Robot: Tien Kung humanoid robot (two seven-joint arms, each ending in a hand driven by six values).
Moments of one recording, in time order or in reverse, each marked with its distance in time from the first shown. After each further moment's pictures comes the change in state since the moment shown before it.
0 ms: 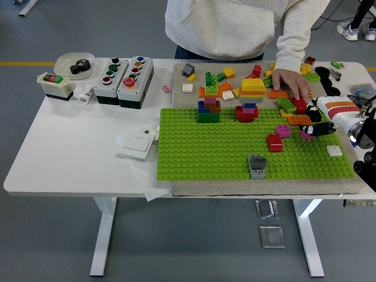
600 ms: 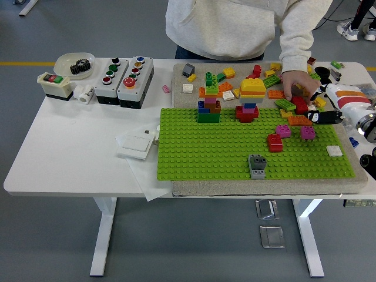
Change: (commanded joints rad) left arm 0.002 -0.001 -0.019 0.000 0.015 -0.001 0.003; right arm -0.017 -0.046 0.070 0.078 0.019 -0.015 -0.010
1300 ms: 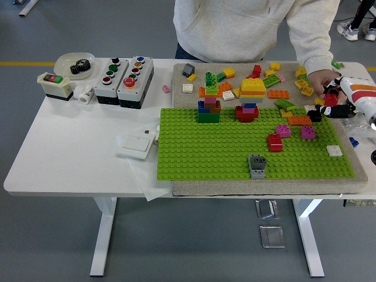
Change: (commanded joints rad) left arm 0.002 -0.004 -0.016 0.000 0.013 0.003 -0.002; right arm -0.010 -0.047 0.044 0.020 0.007 -0.003 -0.012
